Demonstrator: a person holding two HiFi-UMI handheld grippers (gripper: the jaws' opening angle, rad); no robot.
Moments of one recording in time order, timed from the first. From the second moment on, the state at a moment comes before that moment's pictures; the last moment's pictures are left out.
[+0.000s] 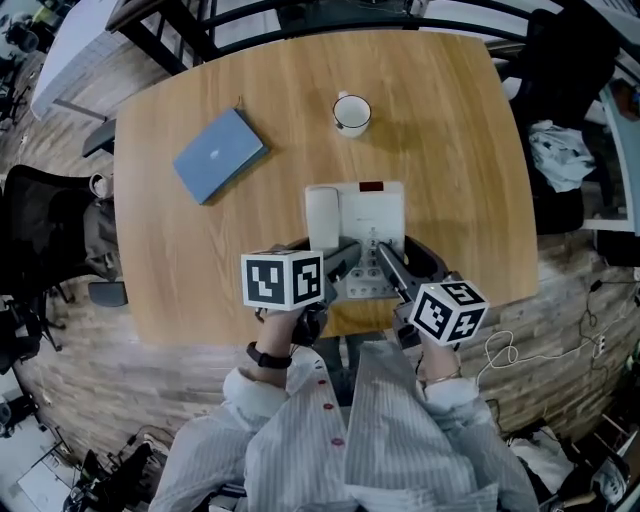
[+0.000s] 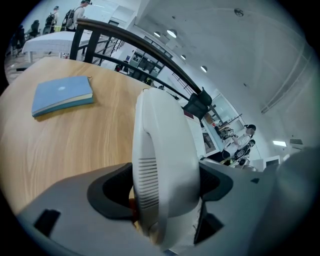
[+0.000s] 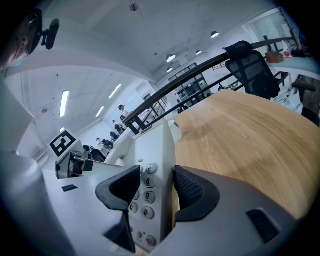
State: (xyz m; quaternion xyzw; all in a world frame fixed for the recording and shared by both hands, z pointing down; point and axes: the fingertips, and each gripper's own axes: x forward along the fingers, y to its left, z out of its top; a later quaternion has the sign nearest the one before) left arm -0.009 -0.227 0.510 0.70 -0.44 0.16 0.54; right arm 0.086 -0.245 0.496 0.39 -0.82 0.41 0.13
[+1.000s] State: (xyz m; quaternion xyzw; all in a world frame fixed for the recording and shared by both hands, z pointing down) left arm -0.001 -0.230 0.590 0.66 -0.44 0.18 0.58; right arm 0.093 -0.251 0.577 0.38 -0.79 0.45 0.17
